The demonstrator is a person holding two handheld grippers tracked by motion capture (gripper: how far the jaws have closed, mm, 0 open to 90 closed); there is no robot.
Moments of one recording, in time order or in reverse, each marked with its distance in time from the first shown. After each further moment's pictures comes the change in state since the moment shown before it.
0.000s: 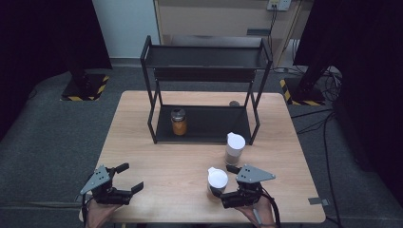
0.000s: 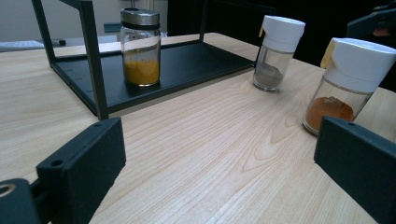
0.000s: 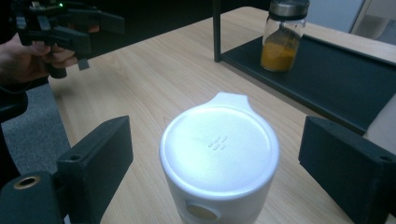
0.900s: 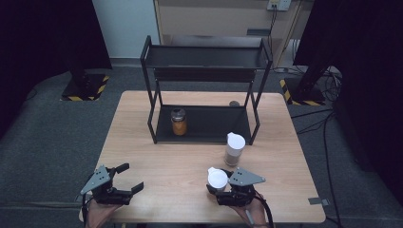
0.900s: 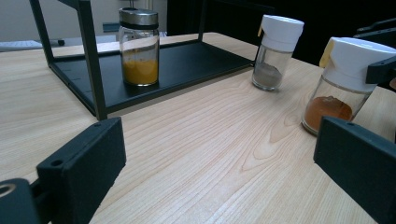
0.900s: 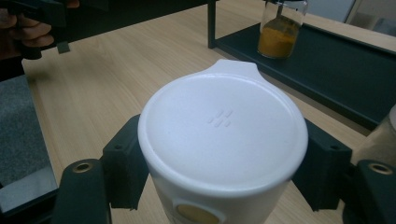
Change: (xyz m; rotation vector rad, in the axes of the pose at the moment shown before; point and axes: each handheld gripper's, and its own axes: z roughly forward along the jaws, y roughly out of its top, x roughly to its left) left arm 0.000 0.000 0.000 0.003 -0.003 0.004; right arm 0.008 -0.018 0.021 0.012 -0.042 -0.031
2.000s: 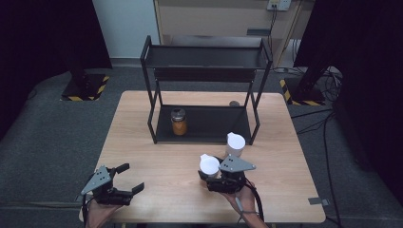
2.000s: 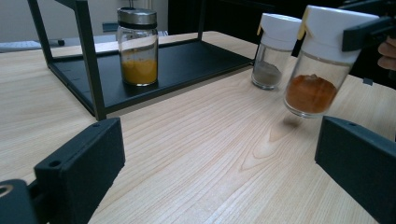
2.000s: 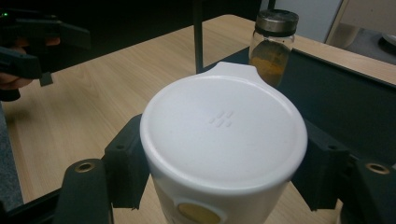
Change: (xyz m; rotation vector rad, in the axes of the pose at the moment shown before) left arm -0.001 0.001 0.001 0.006 0.000 0.008; right arm 0.003 0.037 0.024 -0.023 -0.045 0.020
